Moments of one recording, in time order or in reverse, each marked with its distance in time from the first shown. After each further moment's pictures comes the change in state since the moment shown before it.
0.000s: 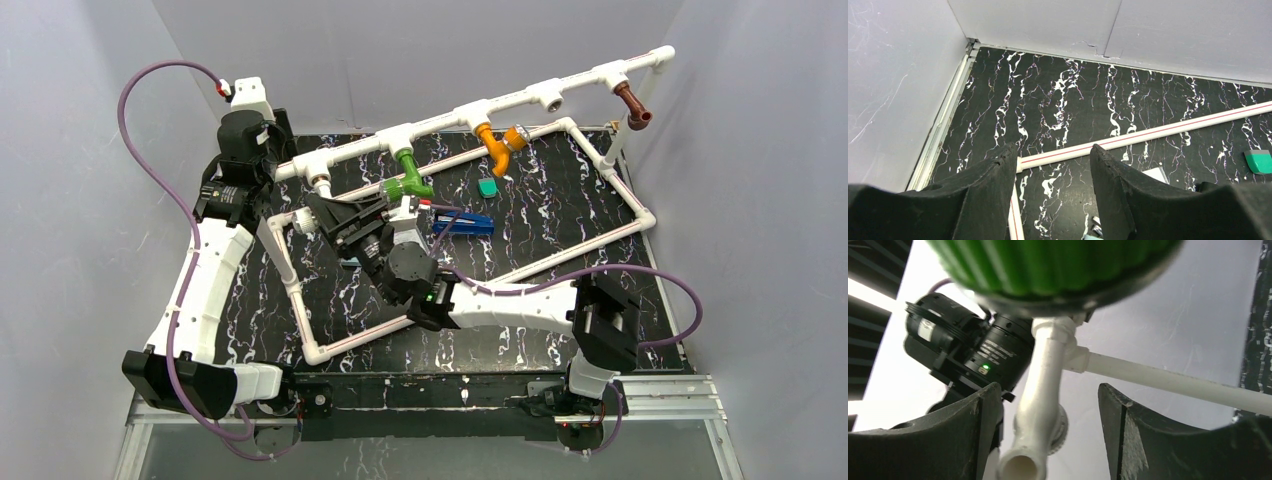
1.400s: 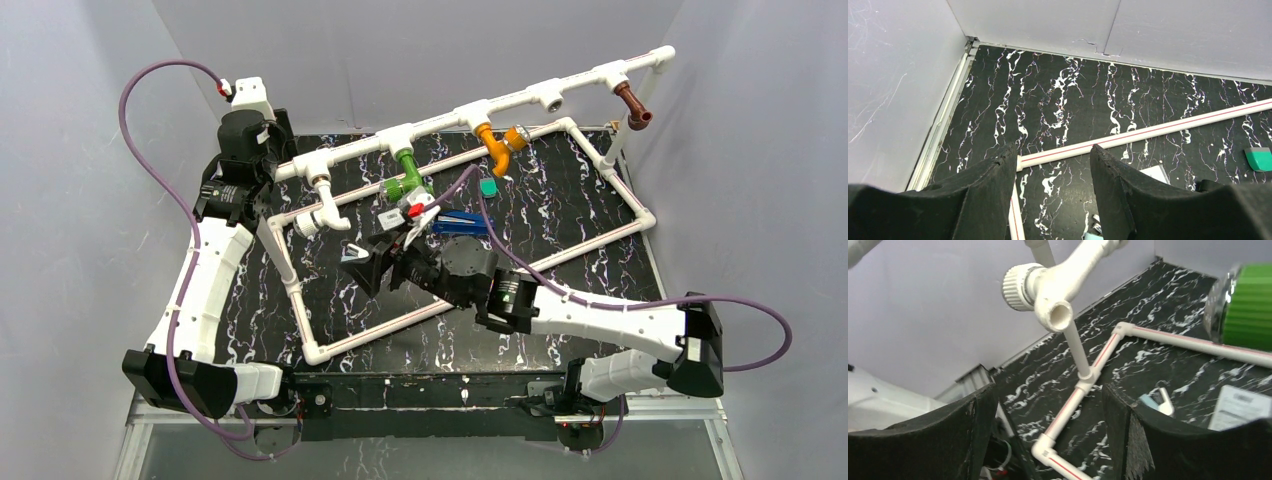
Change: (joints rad) left arm -0.001 0.004 0.007 -0.011 0.003 0.001; right arm -0.017 -0.403 -0.180 -0.501 -0.414 -0.956
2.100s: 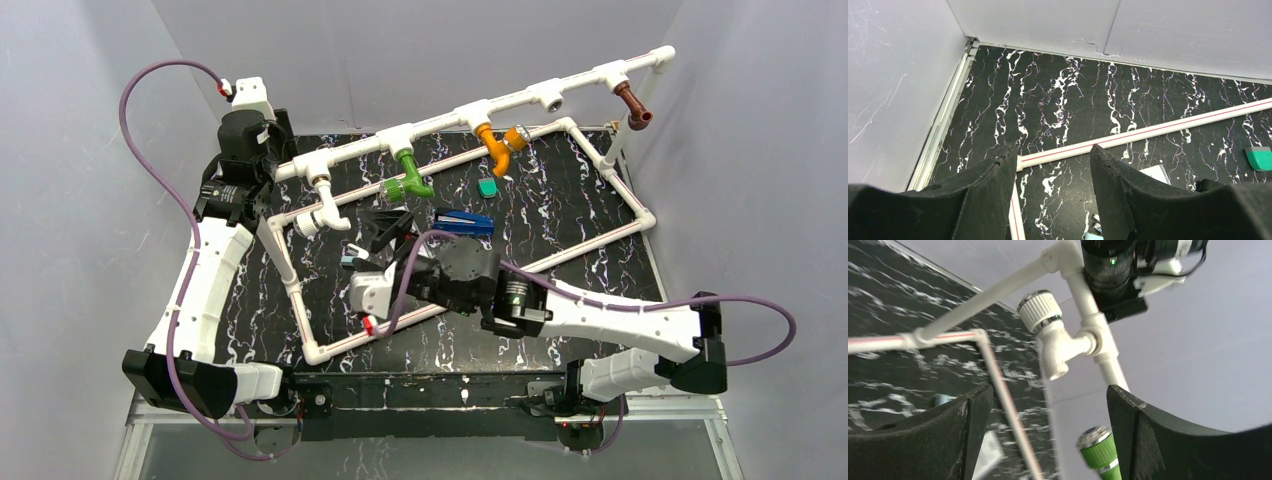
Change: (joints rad) left arm -0.001 0.000 0.000 0.000 0.000 0.002; right arm 0.069 -0.028 0.167 -0.237 -0.099 -1.324
